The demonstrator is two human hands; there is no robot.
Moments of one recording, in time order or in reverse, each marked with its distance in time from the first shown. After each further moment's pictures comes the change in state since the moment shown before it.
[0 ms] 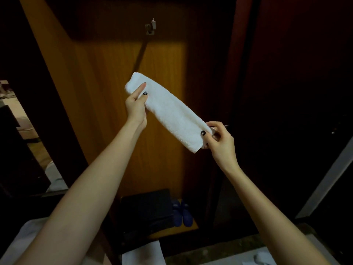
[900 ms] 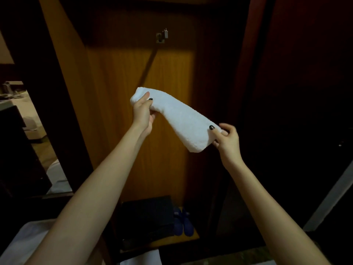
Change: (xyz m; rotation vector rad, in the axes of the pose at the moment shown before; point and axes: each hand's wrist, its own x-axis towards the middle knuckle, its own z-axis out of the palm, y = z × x) left_hand 0.000 0.015 -0.010 -0.073 -0.052 -0.095; right_hand 0.036 -0.001 0.019 0.286 0.096 0.252
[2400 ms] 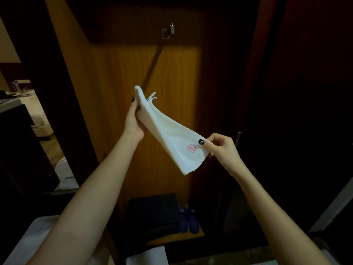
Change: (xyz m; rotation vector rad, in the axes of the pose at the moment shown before) left_hand 0.024 -0.013 -0.065 -0.121 -0.057 -0.137; right_hand -0.022 0.001 0.013 -0.226 -0.396 -0.096
